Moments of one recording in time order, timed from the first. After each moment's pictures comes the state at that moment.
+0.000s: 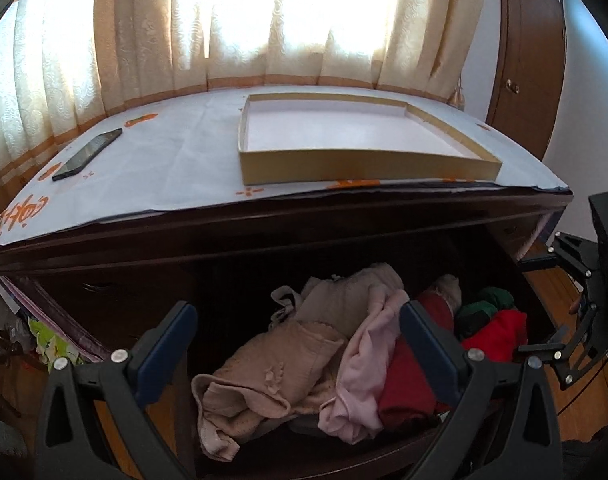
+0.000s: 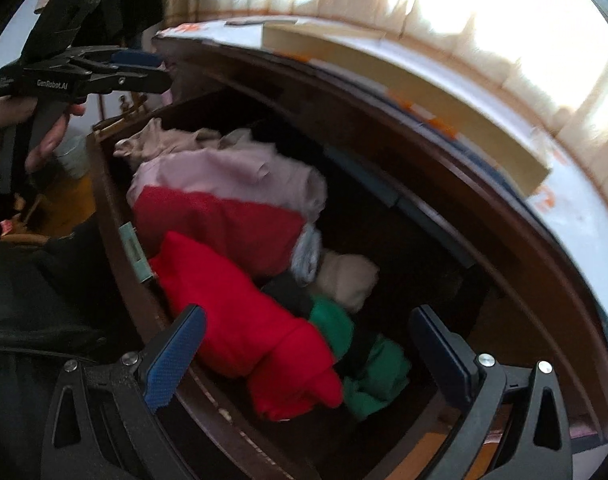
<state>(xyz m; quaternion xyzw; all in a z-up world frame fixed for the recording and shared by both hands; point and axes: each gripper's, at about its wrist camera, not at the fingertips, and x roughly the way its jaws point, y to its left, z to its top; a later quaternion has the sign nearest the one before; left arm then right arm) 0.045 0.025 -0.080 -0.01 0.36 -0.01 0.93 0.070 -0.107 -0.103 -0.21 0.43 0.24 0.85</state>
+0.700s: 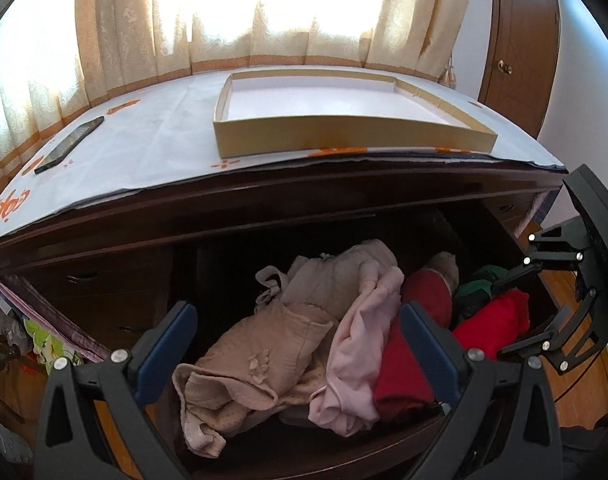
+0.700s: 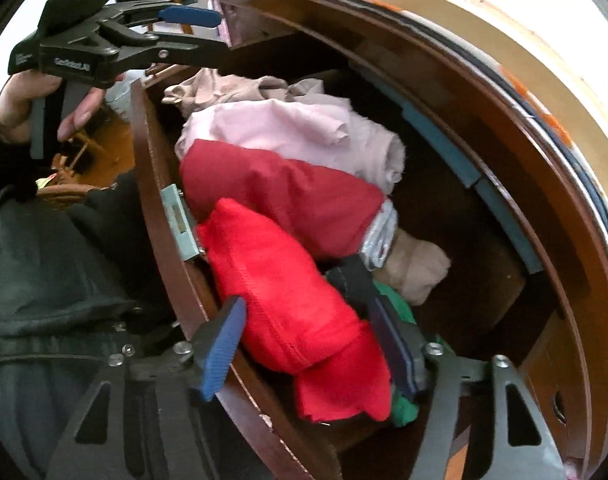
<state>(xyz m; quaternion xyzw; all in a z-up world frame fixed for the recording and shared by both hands) 0.051 0.017 -0.096 0.00 0.39 -0.03 0.92 0.086 -0.078 -0.119 -0.24 0.51 0.34 0.75</state>
